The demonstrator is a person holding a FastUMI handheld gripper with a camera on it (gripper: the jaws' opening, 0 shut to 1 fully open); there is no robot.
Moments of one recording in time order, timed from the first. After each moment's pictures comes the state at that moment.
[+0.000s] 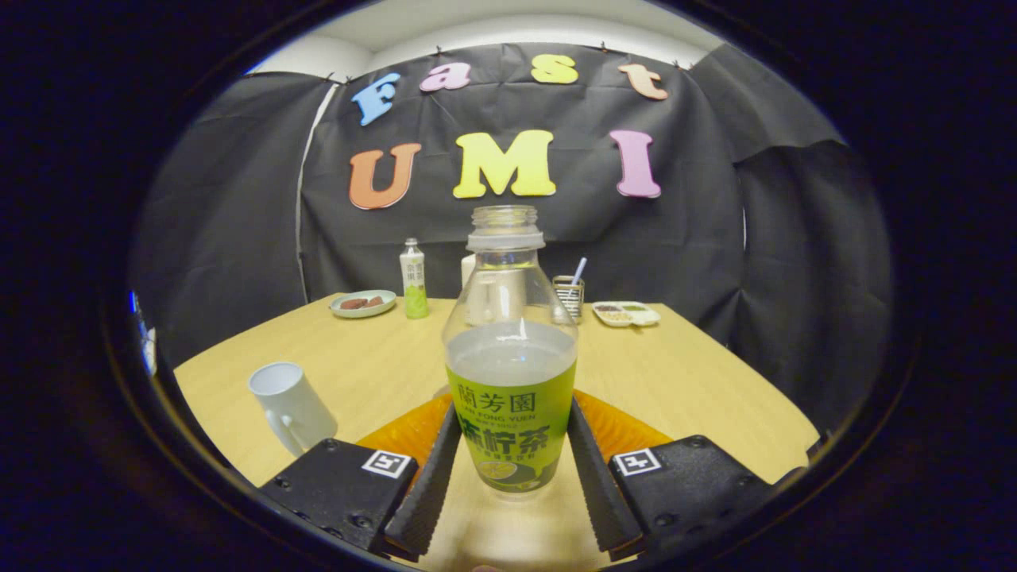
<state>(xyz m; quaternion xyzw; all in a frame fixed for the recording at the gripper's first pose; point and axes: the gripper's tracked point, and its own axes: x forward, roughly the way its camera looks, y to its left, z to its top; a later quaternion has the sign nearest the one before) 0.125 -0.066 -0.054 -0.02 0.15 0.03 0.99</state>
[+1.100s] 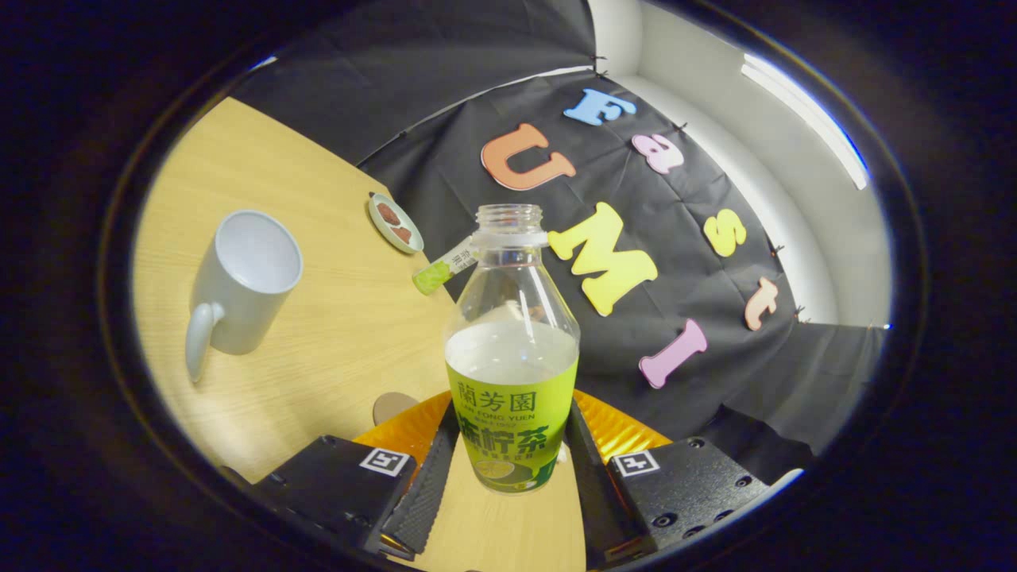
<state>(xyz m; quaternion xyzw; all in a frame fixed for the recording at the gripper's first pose) 0.168 0.001 -0.016 -0.49 0.04 -0.01 0.87</state>
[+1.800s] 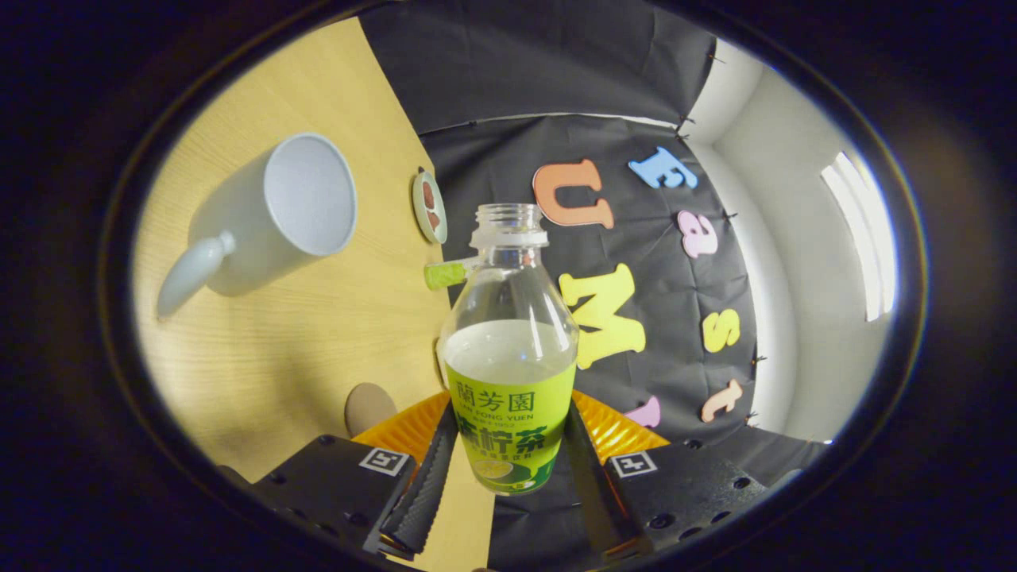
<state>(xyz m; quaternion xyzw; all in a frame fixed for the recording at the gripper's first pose) 0.179 0.033 -0.012 -0.64 -0.02 -0.03 0.77</state>
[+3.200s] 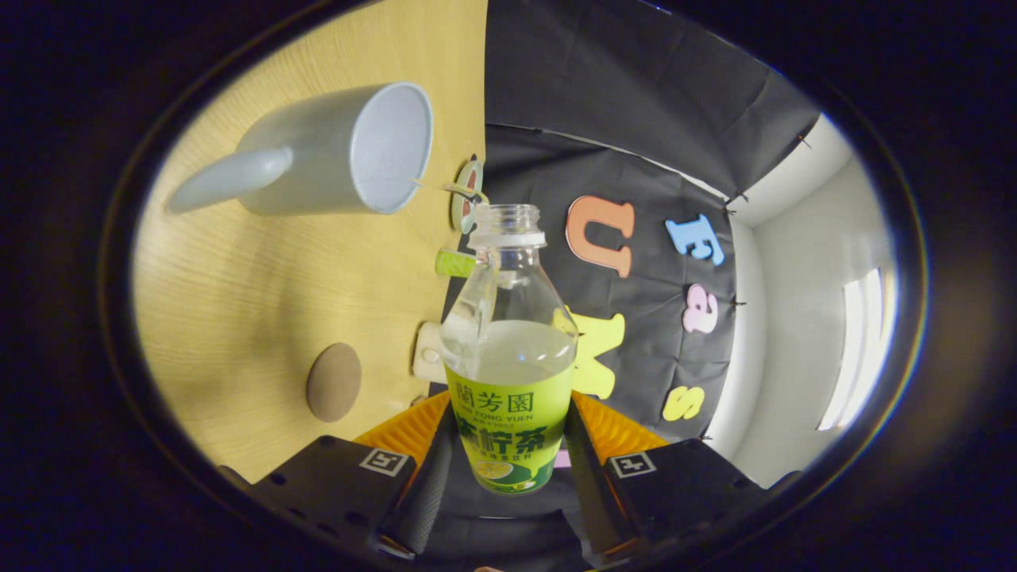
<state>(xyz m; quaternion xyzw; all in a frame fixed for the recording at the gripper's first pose) 0.180 0.043 0.004 -0.76 -0.05 -0.05 0.64</state>
